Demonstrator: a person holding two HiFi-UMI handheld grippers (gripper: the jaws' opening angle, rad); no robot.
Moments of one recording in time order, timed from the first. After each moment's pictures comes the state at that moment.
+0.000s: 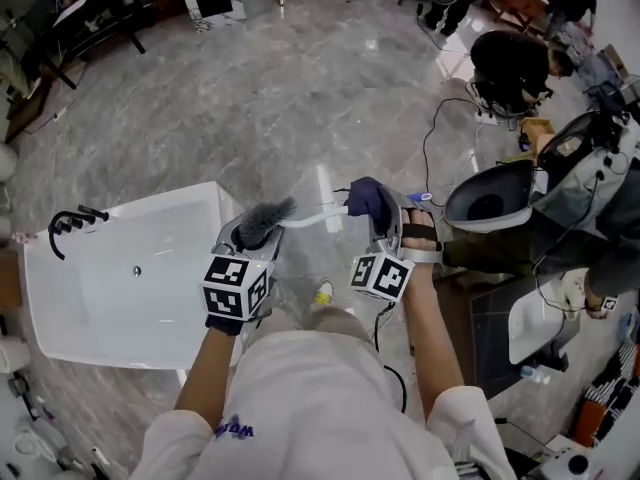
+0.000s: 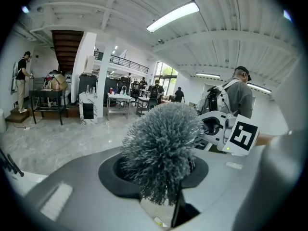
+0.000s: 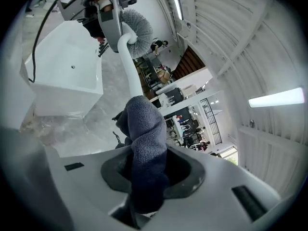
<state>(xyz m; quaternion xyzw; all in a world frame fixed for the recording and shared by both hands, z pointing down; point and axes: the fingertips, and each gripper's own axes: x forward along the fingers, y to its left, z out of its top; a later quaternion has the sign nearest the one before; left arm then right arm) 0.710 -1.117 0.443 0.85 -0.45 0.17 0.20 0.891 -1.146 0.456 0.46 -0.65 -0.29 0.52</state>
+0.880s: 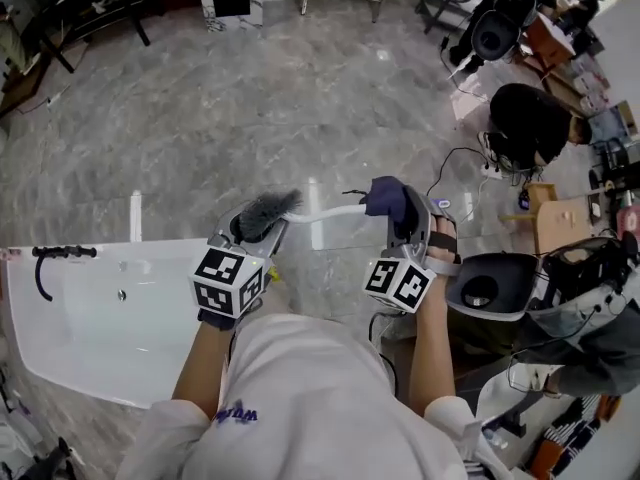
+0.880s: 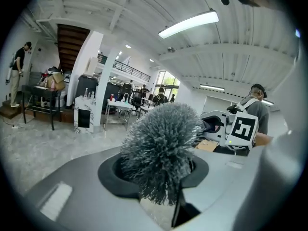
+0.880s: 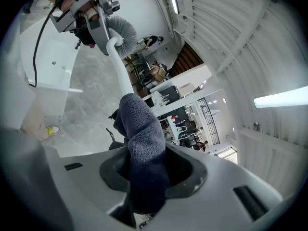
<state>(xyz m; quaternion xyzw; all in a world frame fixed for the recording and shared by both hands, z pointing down) 0.658 -1.396 0.406 0.86 -0.45 0.10 0.21 0.862 -1.428 0.393 0.46 -0.65 -0.30 0.52</state>
